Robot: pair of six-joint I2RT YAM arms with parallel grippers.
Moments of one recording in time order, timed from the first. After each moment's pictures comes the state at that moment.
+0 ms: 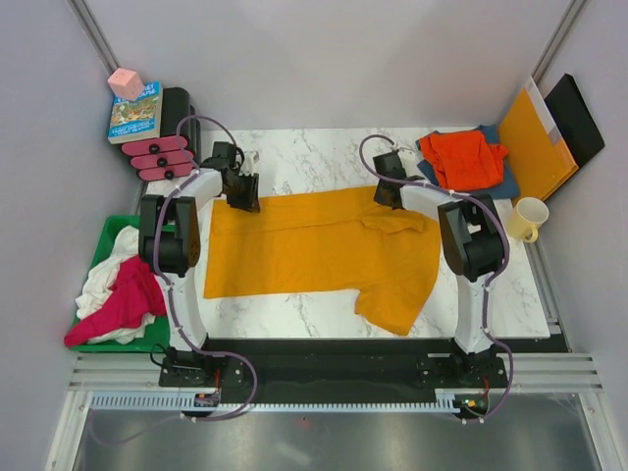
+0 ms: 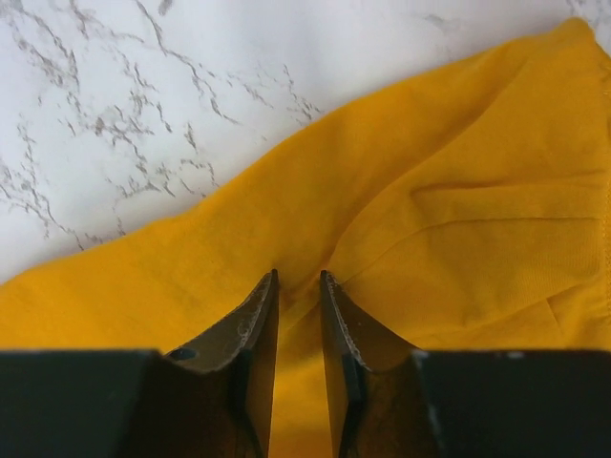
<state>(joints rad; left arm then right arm) -0.09 2.09 1.52 -0.52 0.28 0.05 0.34 2.09 1.42 -0.19 0.36 0.55</state>
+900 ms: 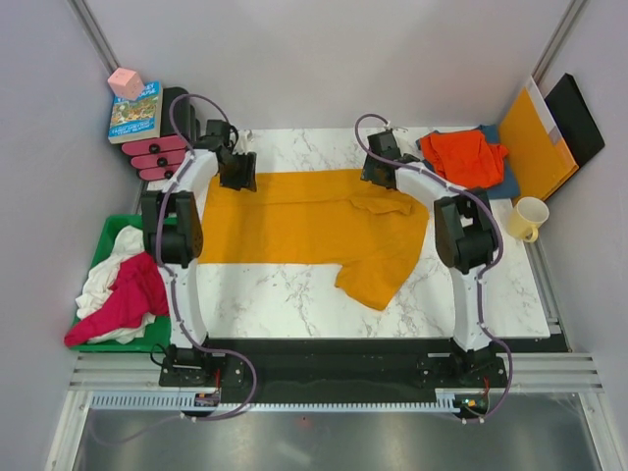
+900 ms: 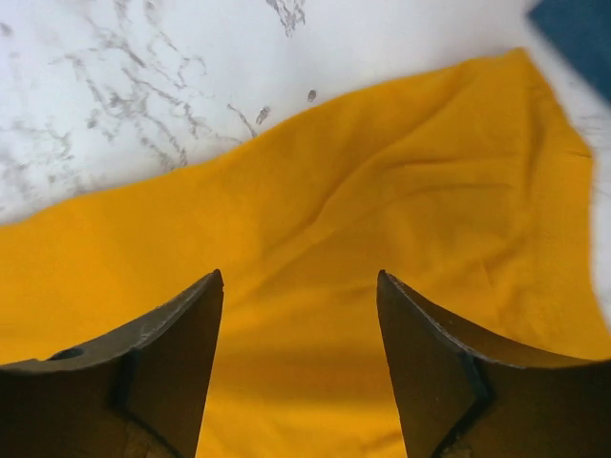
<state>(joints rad) -0.06 2.27 1.90 -0.68 0.22 0.08 0.34 2.25 1.75 -0.33 0.36 0.53</state>
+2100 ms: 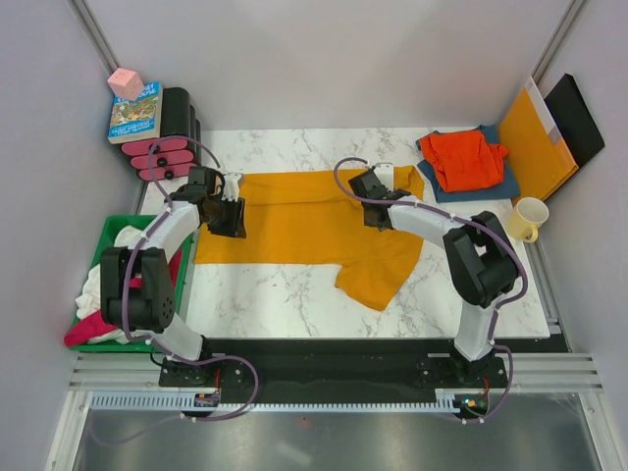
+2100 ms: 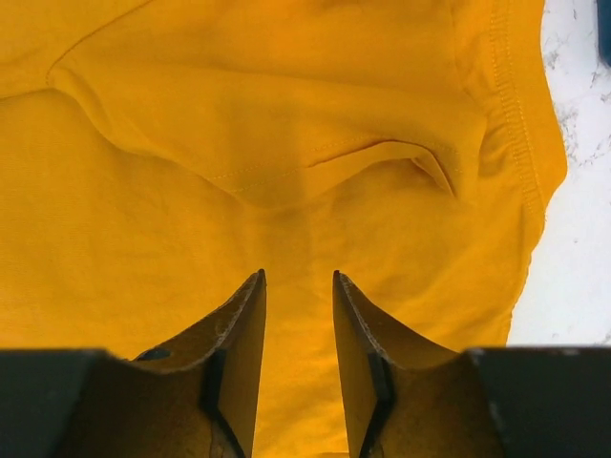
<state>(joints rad) -0.06 1.59 1.09 -0.57 0.28 0.13 0.54 1.88 1.28 -0.40 0.53 0.48</state>
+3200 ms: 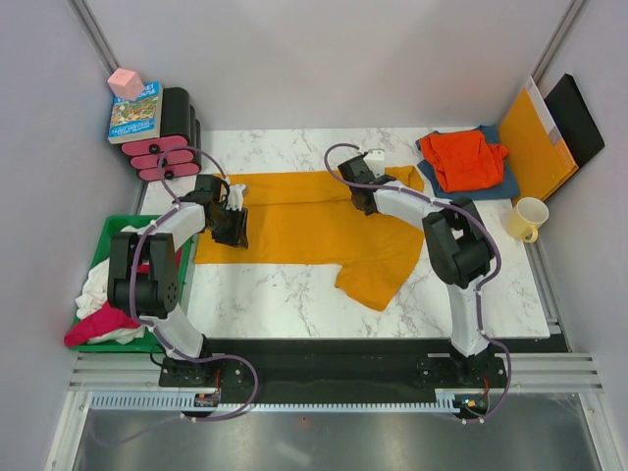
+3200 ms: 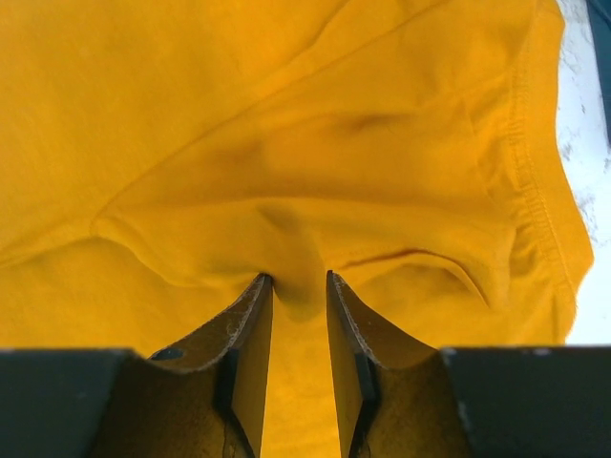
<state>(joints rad) -0.06 1.70 1.05 -0.52 0.29 0.14 0.52 2.11 1.55 -0.42 0.61 0.49</state>
